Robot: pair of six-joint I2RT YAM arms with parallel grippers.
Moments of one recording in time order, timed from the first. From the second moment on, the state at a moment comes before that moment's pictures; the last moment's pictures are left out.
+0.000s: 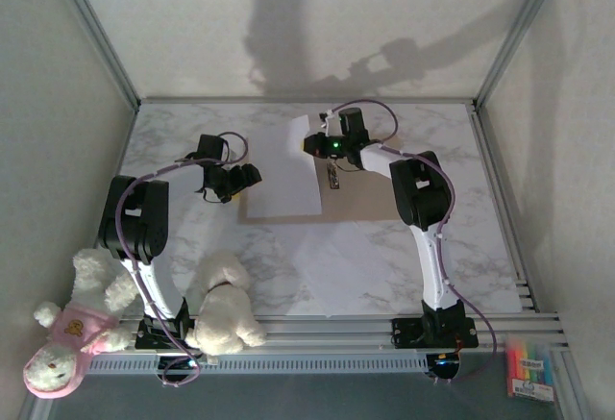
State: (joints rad) left arm -0.12 1.86 1.09 -0.33 0.40 -0.61; right arm 0.41 2.33 1.64 0.11 -0.70 0.52
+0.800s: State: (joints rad) left arm -0.12 1.86 1.09 -0.33 0.40 -0.61; right arm 0.41 2.33 1.62 0.15 -0.71 0.55
